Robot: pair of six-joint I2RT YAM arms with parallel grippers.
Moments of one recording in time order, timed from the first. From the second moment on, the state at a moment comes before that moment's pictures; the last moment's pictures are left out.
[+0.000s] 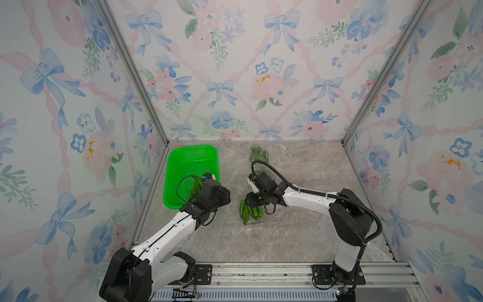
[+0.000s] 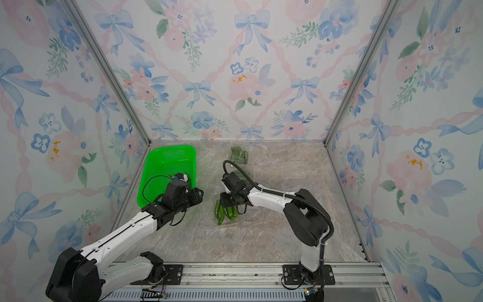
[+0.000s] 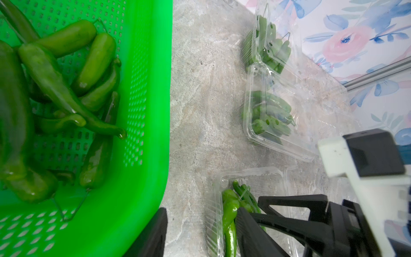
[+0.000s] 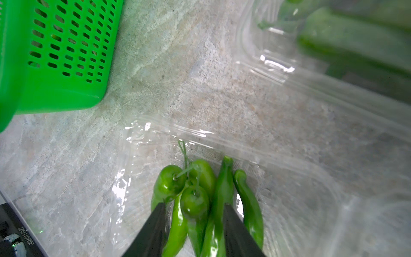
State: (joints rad) left arm -0.46 1.10 0.64 -0.24 -0.07 -0.73; right arm 0.84 1.86 1.23 -0.35 -0.12 0.49
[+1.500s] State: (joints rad) left arm -0.42 1.08 0.61 -0.23 -0.04 -0.73; right arm 0.84 1.94 1.25 -0.29 -0.17 0.46
